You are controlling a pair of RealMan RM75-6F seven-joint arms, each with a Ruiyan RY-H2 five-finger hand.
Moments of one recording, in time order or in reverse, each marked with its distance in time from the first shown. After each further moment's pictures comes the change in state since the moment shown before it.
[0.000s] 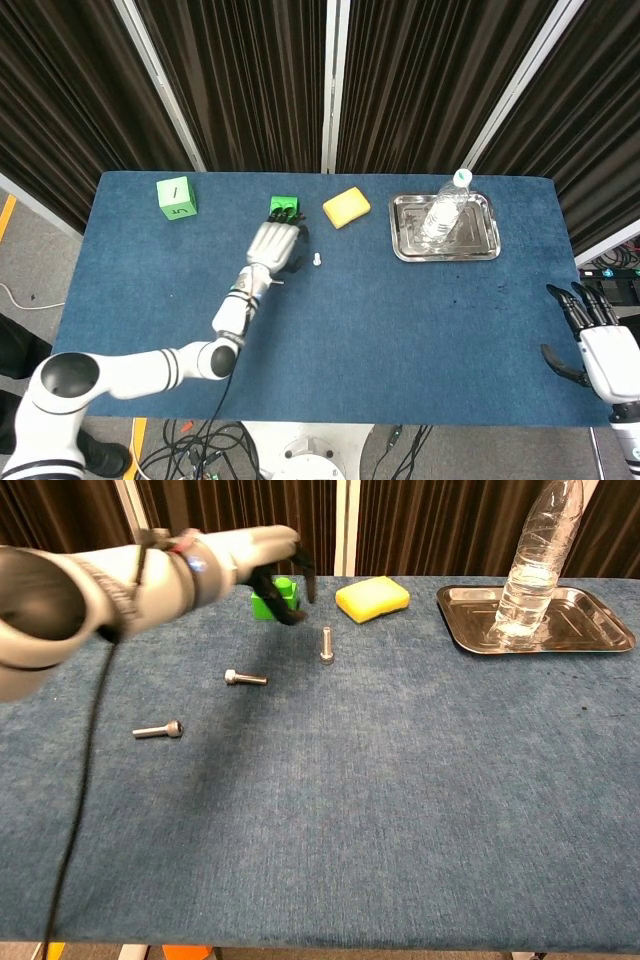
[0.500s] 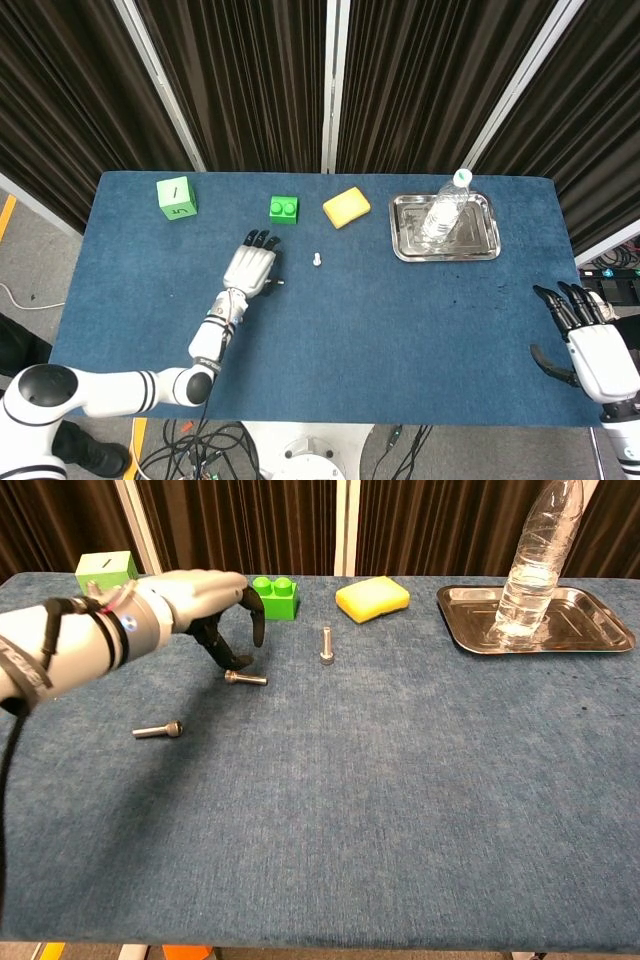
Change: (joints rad) left arm 0.101 0.004 0.123 -0.079 0.035 0.090 0.099; right arm 0.007 -0.004 -0.007 -0.008 -0.030 0.011 -0.008
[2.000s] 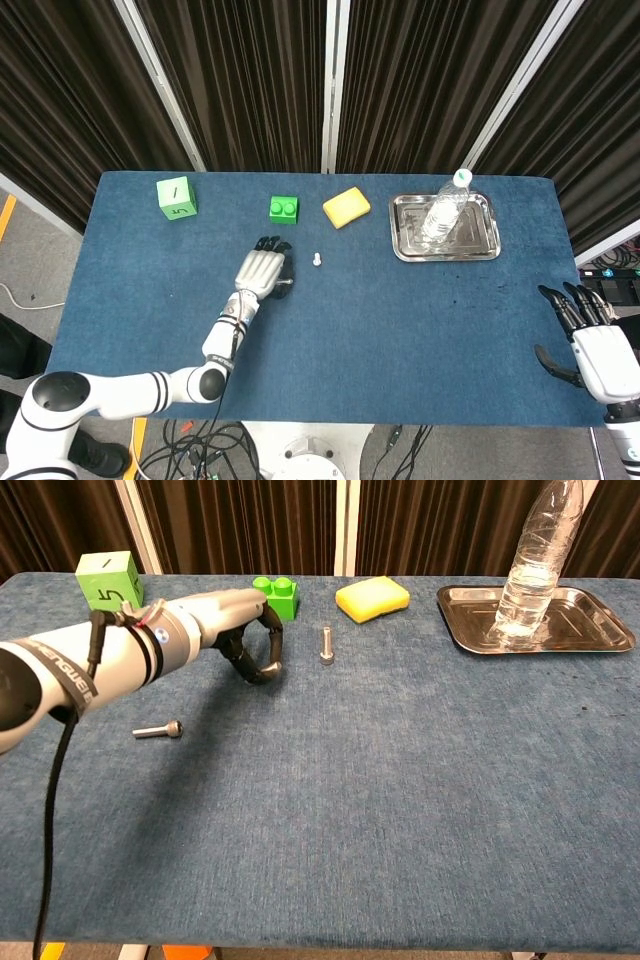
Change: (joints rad) left arm 0.027 -0.064 -0.101 0.057 0.004 -0.091 -0.068; right arm 0.001 0.006 -0.004 -0.004 0.015 -0.007 -0.001
